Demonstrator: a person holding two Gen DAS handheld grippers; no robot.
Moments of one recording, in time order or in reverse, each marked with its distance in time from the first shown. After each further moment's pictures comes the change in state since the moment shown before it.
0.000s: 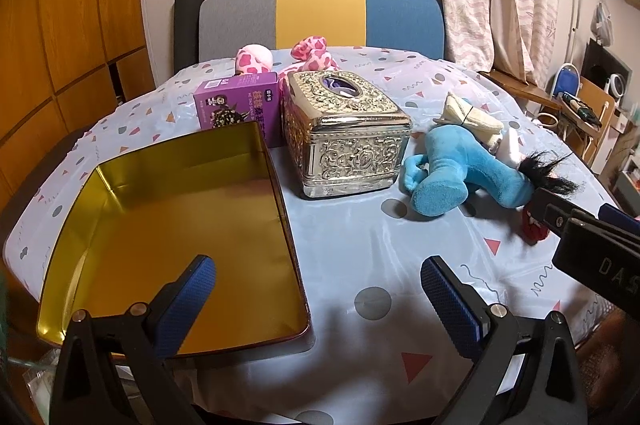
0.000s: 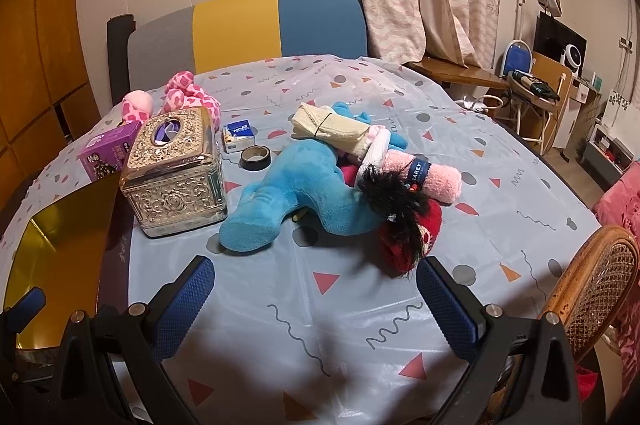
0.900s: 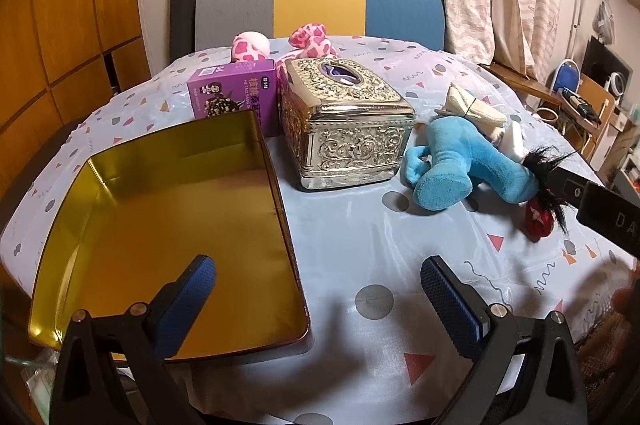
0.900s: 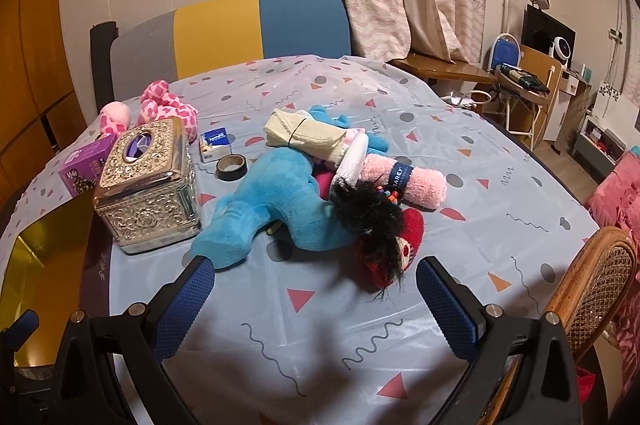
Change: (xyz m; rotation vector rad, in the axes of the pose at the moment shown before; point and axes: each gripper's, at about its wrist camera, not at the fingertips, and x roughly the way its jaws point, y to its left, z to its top) left arm 0.012 0.002 0.002 -0.005 0.041 -0.014; right arm 0.013 -0.022 0.013 0.038 0.003 -0.036
